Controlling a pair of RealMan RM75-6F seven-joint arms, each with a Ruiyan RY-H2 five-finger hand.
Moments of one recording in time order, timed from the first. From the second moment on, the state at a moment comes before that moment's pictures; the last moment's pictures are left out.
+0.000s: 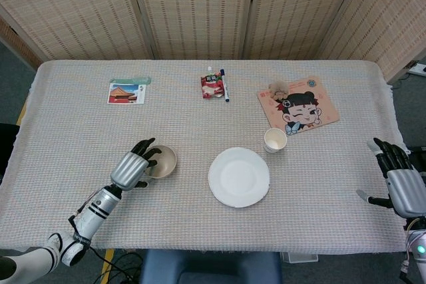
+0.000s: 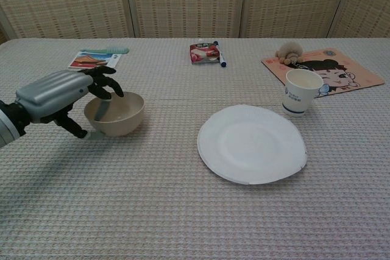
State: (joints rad) left arm -0.62 -1.72 -0.02 -0.96 1.61 1.23 -0.11; right arm 0.13 -1.07 0.06 -1.52 -1.52 1.44 0.21
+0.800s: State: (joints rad) left arm -0.60 -1.63 -0.06 -1.25 1.60 1.27 0.19; right arm 0.13 -1.05 0.05 -1.51 -1.57 1.46 0.29
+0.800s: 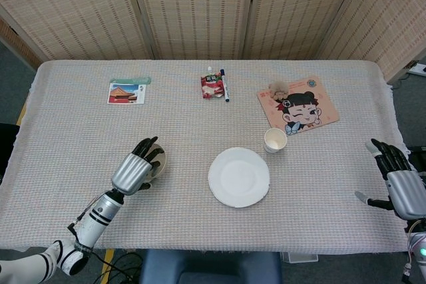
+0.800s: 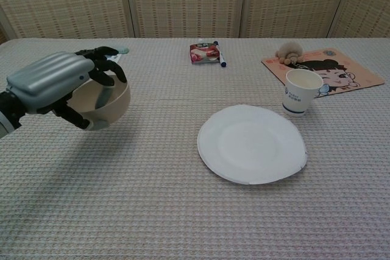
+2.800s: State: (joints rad) left arm -0.94 -2.10 -0.25 -1.18 1.40 1.04 0.64; right arm 0.03 -1.03 0.15 -1.04 -1.34 1.32 1.19
